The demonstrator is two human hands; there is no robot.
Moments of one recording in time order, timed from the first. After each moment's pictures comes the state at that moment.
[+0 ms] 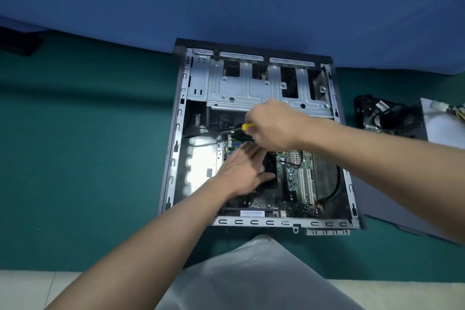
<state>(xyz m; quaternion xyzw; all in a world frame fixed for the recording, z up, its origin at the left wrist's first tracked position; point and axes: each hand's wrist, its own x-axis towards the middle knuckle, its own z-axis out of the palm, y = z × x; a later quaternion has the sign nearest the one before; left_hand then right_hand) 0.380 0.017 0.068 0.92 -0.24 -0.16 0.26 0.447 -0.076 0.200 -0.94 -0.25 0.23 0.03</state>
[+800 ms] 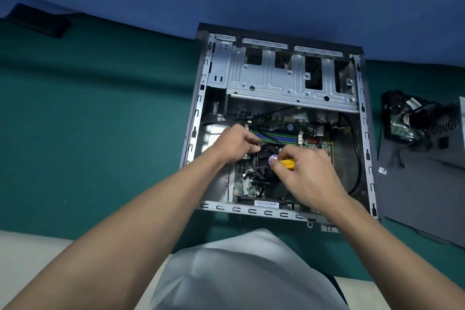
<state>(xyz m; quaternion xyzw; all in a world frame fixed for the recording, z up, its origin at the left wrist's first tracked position) 0.406 0.060 0.065 0.82 0.08 -0.31 0.47 0.354 -0.110 0.149 -0.96 -0.08 0.14 0.22</state>
